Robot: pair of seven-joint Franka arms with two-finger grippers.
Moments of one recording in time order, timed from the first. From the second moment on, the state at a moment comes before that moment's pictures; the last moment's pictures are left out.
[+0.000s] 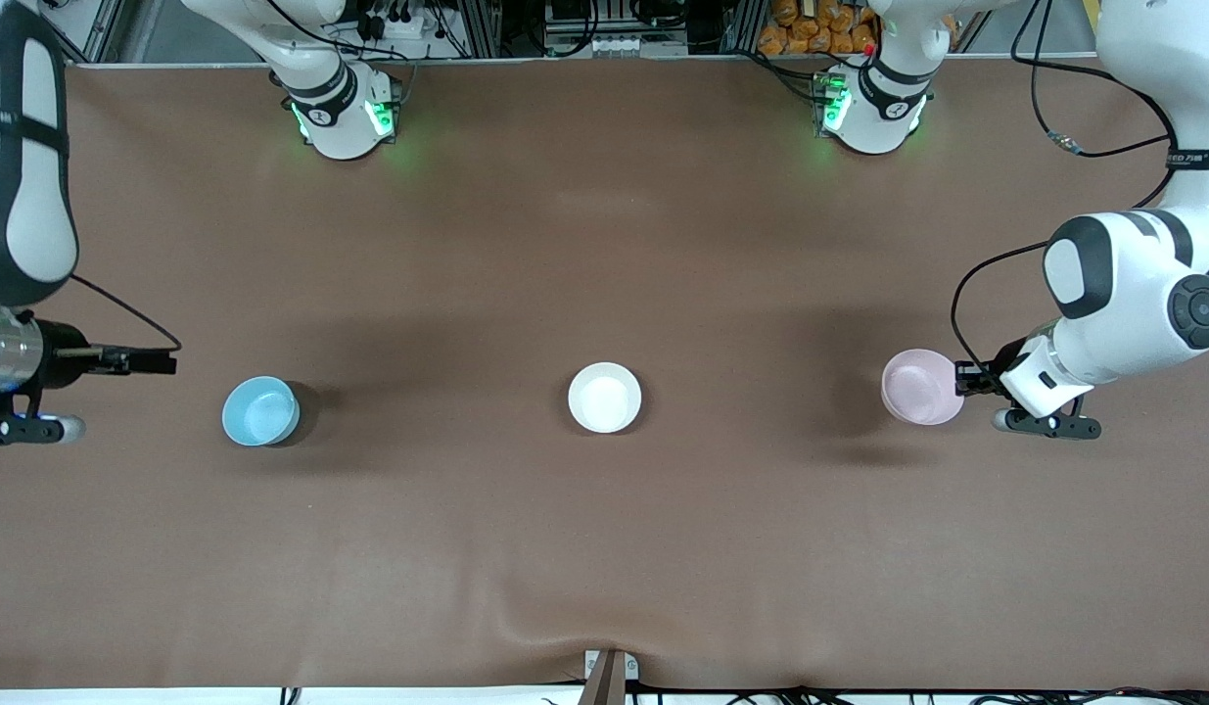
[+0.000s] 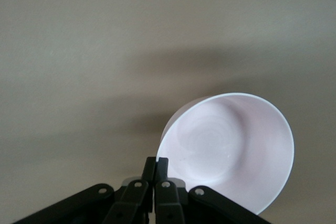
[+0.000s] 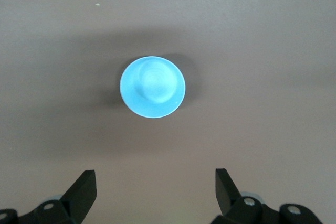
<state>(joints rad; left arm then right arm) 0.10 0.32 -0.11 -1.90 -0.11 2.17 0.17 -0.13 0.40 -0.01 -1.46 -0.01 1.62 -0.07</state>
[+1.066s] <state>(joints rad) -0.27 0.55 -0.26 -1.57 -0.11 2.14 -0.62 -0.19 0.59 -0.01 -1.65 -0.01 2.01 -0.19</state>
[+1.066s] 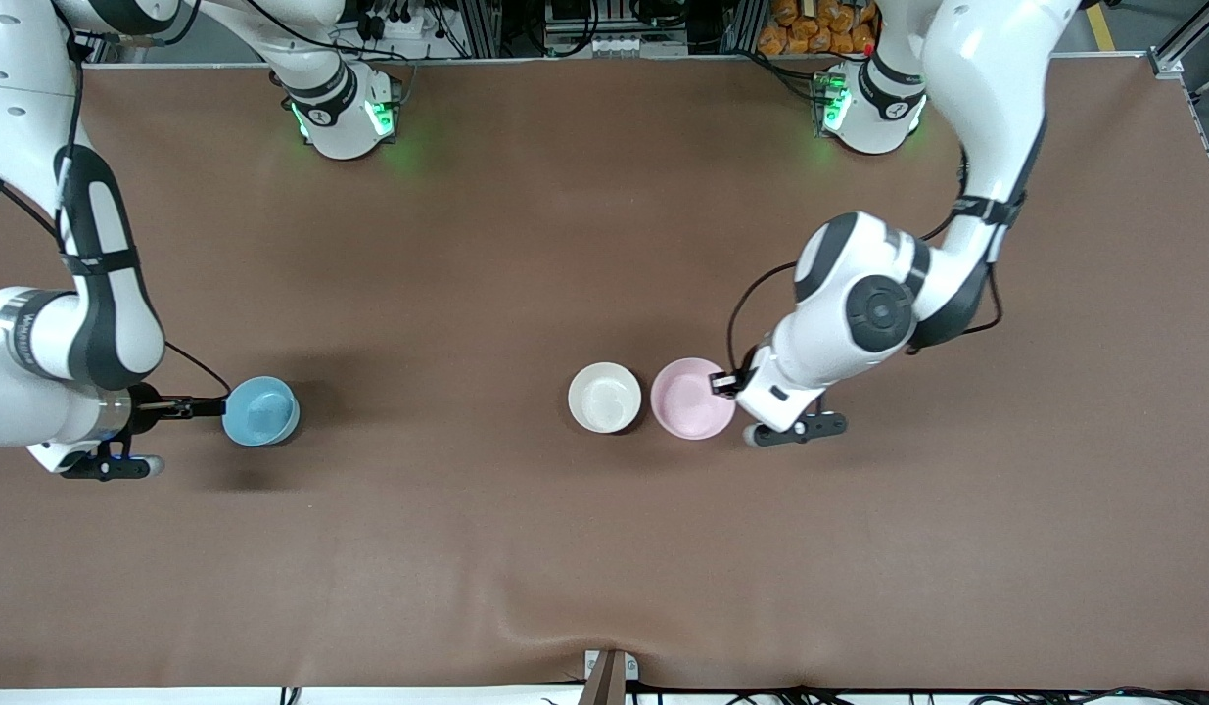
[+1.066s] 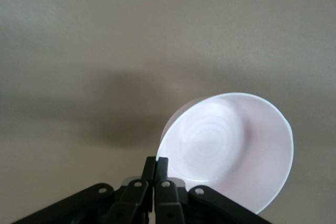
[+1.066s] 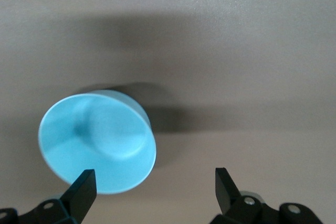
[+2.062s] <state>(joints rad) -0.46 0.73 -0.25 -1.45 -0.11 2.25 -0.79 -0.20 0.58 0.00 -1.86 0.03 2.28 -0.13</state>
